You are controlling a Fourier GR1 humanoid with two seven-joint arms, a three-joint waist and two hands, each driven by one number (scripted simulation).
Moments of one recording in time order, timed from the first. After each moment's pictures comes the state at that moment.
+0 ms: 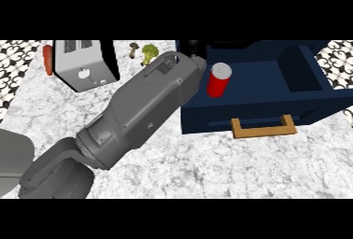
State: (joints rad) left arm -1.41 0.00 -0.60 -0.48 1.03 0.78 -0.26; right arm 0.21 -0.10 -0.61 -2.38 -0.24 0.52 0.14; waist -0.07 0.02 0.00
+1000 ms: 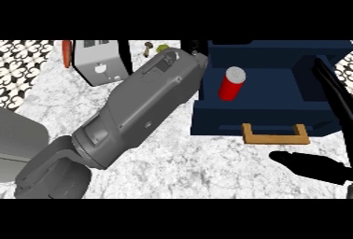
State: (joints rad) left arm -1.42 0.02 -0.59 -0.53 1.03 0.81 -0.23; right arm -0.15 -0.10 -0.13 -2.09 0.68 0.31 0.00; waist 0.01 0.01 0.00
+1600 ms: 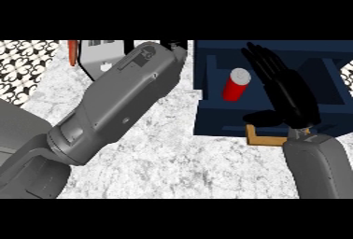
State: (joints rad) left arm -1.36 0.12 -0.59 -0.63 0.97 0.81 -0.14; right arm -0.42 -0.16 0.02 -1.60 1.01 0.13 -0.08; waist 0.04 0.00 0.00
